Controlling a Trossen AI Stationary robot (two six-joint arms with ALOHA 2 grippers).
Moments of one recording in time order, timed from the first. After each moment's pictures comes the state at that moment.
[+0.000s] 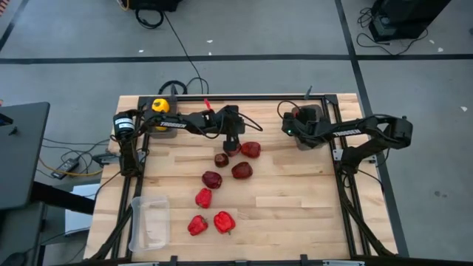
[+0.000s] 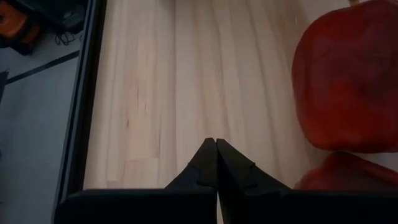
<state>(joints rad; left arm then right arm) 0.31 1.86 1.19 -0.07 -0.09 0.54 -0.42 1.41 0.50 -0.14 1.07 0.99</state>
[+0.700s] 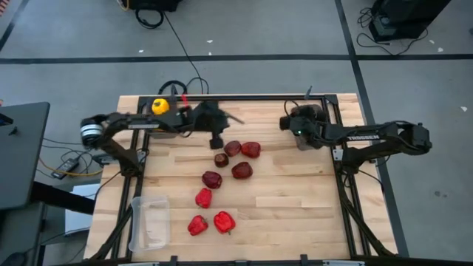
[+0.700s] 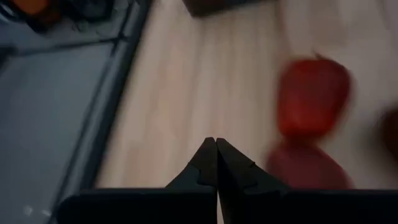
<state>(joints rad) 0.32 1.52 1.04 -0.20 -0.08 0.33 -0.32 1.18 0.50 -0.05 0.98 0.62</state>
